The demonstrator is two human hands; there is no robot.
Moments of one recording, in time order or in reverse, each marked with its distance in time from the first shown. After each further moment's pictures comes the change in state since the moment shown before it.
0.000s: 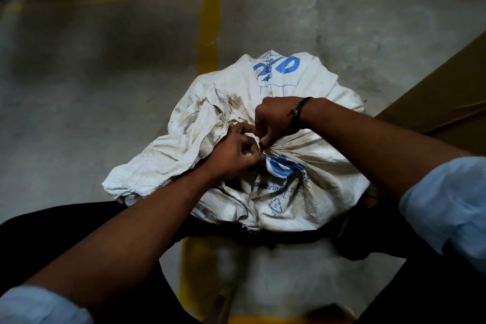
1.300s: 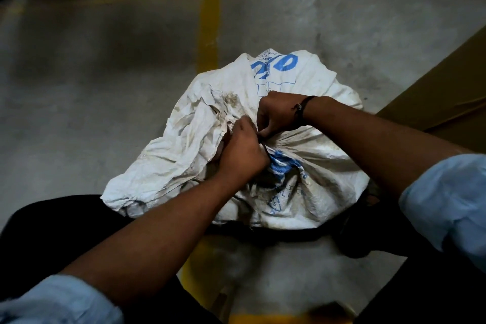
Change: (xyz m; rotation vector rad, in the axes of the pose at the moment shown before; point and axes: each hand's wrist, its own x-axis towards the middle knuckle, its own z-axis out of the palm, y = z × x) left_hand 0.003 0.037 0.032 0.340 0.295 -0.143; right_hand -0.001 0.014 0.005 0.159 0.077 0.028
